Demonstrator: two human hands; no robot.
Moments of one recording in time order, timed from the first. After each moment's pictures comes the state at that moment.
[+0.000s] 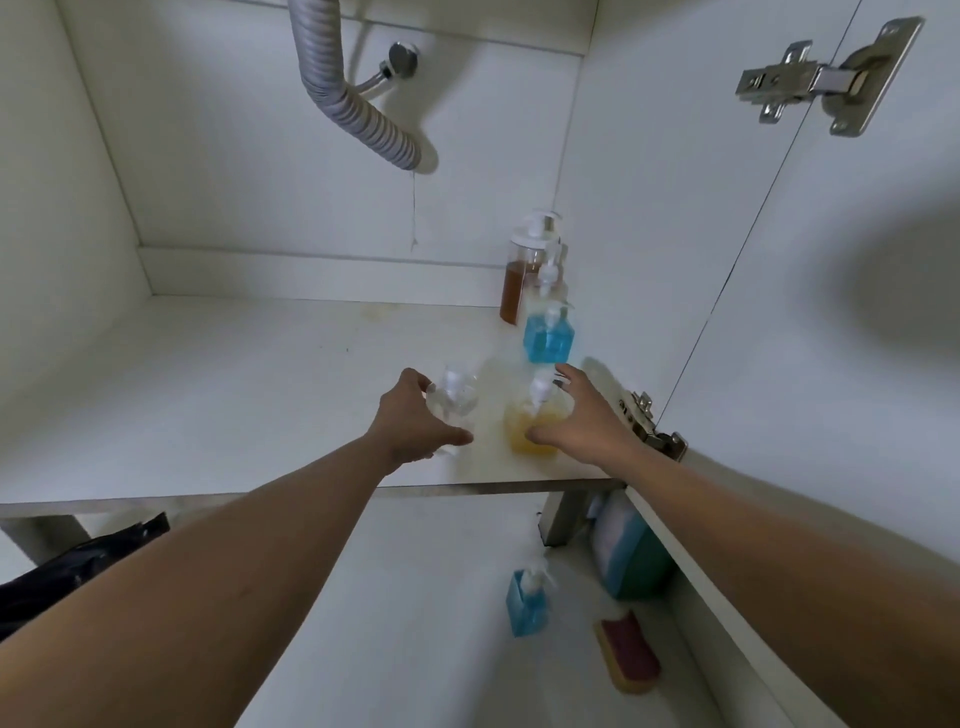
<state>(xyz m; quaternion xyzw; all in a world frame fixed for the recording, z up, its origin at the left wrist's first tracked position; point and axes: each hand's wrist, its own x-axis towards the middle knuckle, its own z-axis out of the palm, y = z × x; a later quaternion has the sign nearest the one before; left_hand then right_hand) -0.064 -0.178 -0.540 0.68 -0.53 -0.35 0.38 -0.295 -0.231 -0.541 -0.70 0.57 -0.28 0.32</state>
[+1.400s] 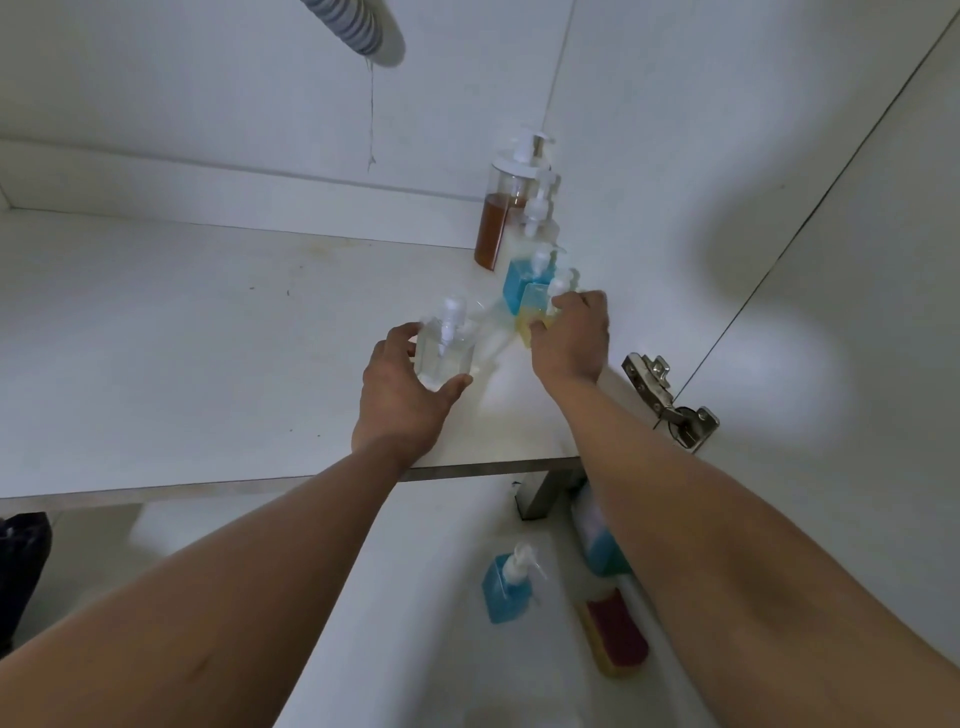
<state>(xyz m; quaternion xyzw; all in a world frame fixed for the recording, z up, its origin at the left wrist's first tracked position) -0.089 -0.222 -0.603 0.65 -0.52 -0.23 0.50 -0.259 -0.326 -0.573 -0.62 0.68 -0.38 -0.02</state>
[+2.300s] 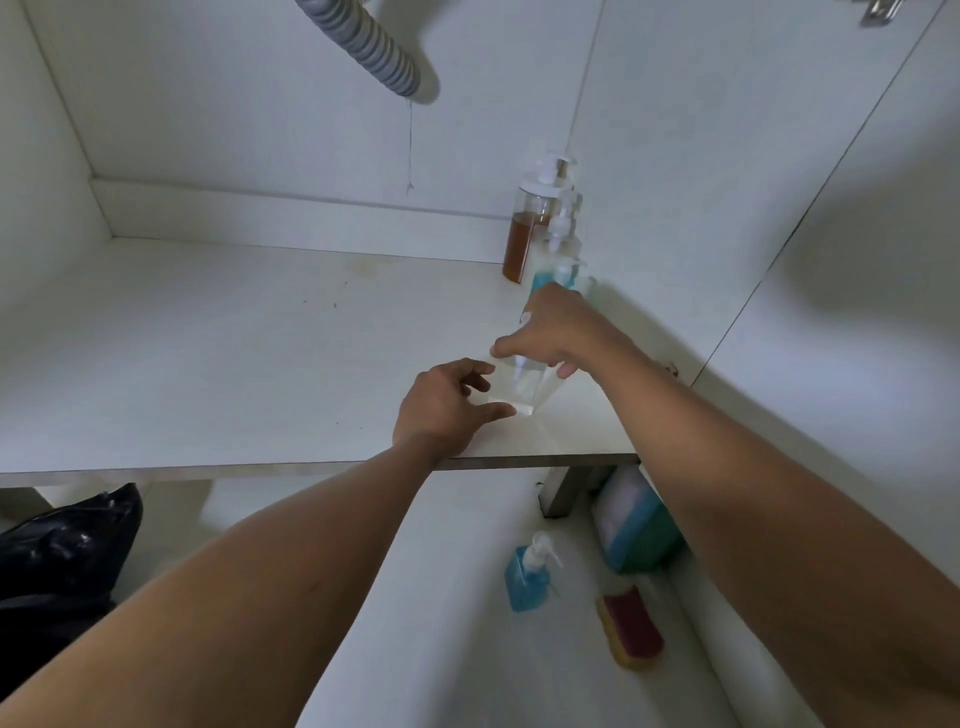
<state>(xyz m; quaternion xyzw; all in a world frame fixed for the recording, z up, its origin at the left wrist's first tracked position) -0.096 -0.203 -0.590 0.66 -0.59 -0.25 0.40 -0.226 -0.258 -0.477 -0.75 0.64 -0.10 0.16</state>
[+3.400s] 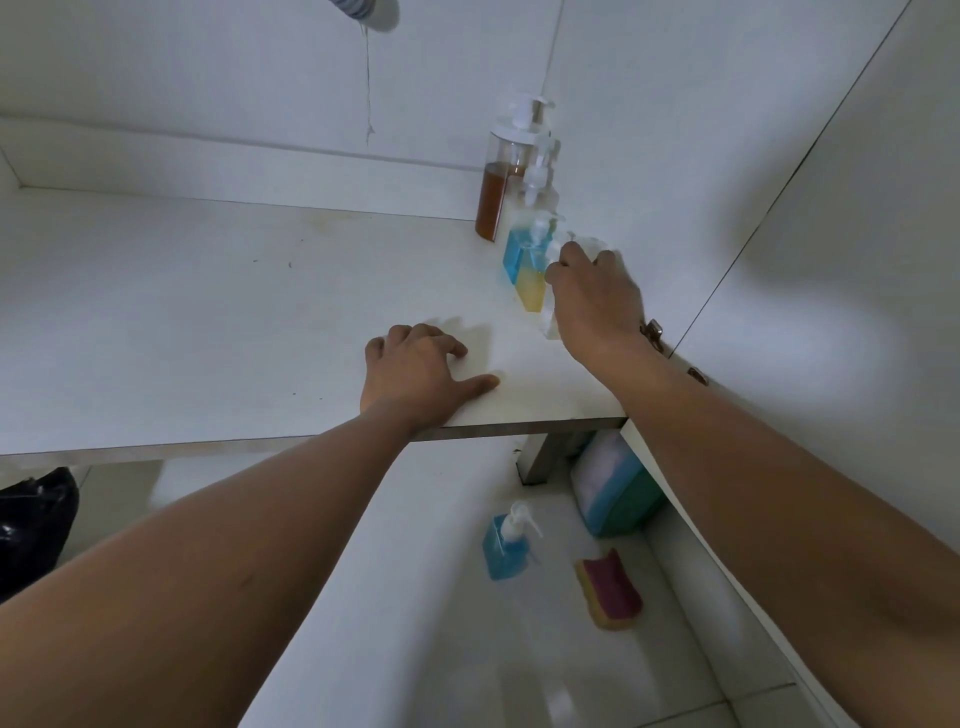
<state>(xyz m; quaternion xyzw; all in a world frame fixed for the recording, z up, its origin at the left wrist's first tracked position) -0.100 -0.215 -0.596 0.70 -0.68 -0.08 0.20 -0.284 -0.279 -0.522 -0.76 0.62 -0.05 -0.21</state>
